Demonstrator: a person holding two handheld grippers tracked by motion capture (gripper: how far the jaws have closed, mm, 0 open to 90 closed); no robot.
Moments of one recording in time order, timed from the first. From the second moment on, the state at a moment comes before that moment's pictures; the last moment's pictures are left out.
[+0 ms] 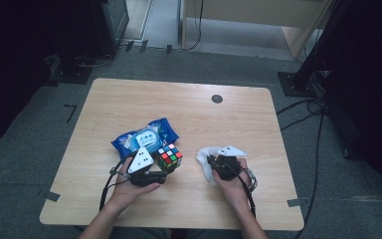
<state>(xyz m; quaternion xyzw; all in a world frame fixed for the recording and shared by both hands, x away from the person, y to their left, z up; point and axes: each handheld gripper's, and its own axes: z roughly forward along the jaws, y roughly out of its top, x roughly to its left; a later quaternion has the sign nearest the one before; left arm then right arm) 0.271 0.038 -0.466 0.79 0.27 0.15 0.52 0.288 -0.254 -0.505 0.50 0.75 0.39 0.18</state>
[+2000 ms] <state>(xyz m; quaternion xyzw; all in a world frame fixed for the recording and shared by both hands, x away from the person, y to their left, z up) 0.251 0.011 -0.464 0.82 0.21 0.16 0.51 0.244 -0.201 -0.435 0.40 0.73 0.51 0.21</state>
